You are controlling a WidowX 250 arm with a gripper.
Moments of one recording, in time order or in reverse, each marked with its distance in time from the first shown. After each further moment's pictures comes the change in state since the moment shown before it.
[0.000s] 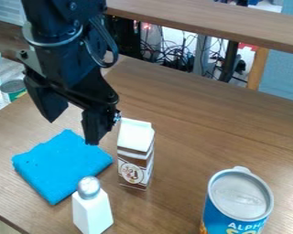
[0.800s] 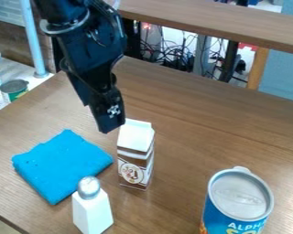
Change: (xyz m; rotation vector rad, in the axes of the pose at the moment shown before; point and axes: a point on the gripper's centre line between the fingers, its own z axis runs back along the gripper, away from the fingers) arm 0.033 -0.002 -0.013 -0.194 -0.102 -0.477
